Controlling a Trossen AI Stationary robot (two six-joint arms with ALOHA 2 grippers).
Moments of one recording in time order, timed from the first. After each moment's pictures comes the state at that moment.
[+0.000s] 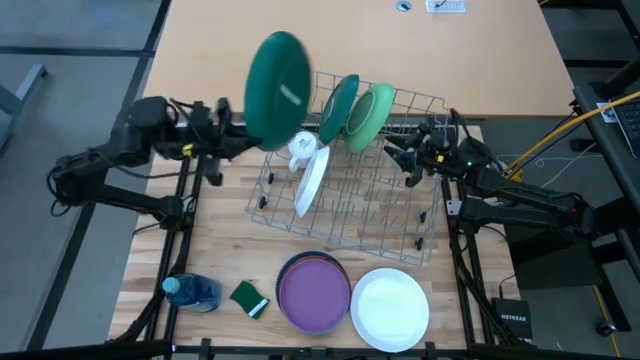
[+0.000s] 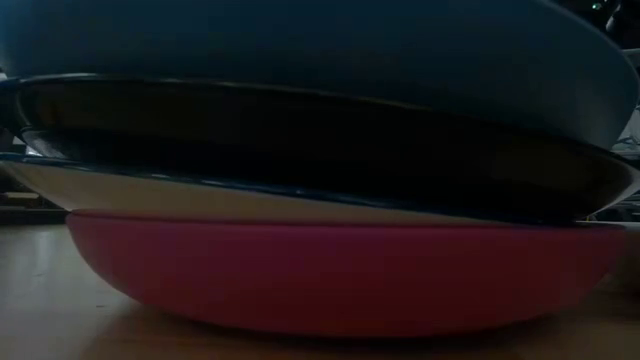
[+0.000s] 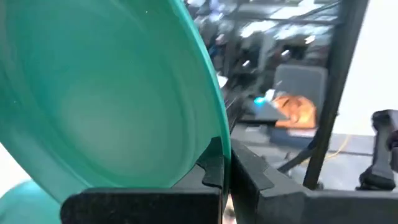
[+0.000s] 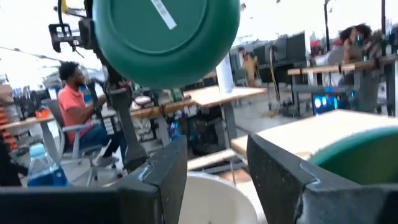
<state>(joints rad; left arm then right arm) 0.16 1.00 1.35 -0.26 0.10 -0.05 -0.46 0.72 0.48 0.49 -0.20 0.21</state>
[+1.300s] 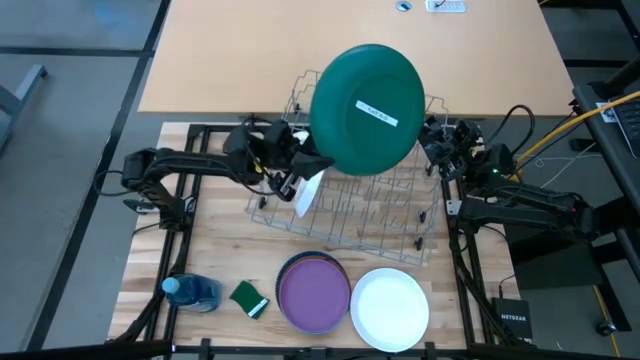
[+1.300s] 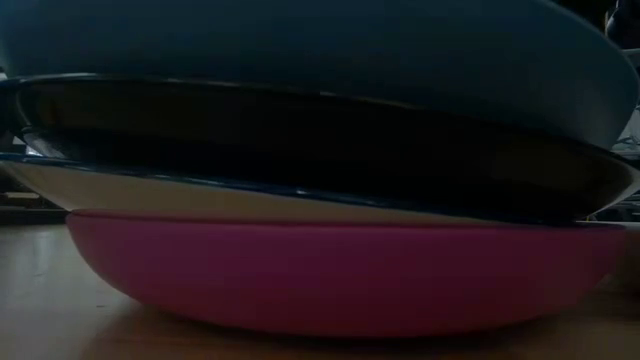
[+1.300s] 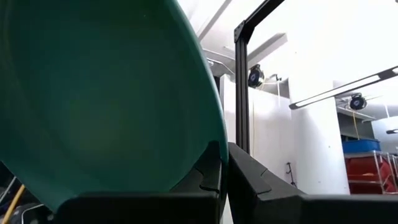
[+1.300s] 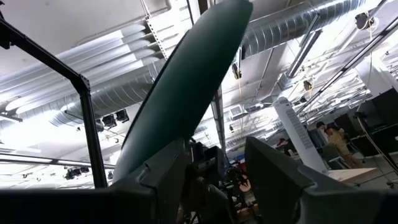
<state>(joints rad) 0.12 1.65 1.33 1.10 0.41 -0.39 -0.47 0.72 0.48 0.99 -0.27 0.65</state>
